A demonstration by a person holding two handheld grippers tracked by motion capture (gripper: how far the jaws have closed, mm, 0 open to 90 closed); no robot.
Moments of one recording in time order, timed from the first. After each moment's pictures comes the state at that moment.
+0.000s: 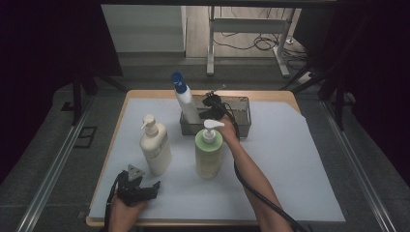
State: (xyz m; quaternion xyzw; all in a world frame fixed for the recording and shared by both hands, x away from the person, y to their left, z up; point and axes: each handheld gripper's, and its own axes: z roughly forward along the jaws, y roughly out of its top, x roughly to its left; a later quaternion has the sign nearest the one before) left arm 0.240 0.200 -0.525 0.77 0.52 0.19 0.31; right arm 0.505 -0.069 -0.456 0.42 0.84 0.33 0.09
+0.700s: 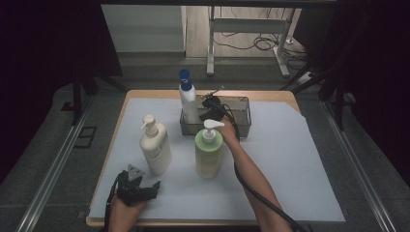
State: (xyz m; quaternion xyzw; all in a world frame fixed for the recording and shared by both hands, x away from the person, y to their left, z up) left arm 0.241 0.200 -0.525 0.77 0.52 0.19 0.31; right arm 0.505 -0.069 -0.462 0.42 0.84 0.32 0.08
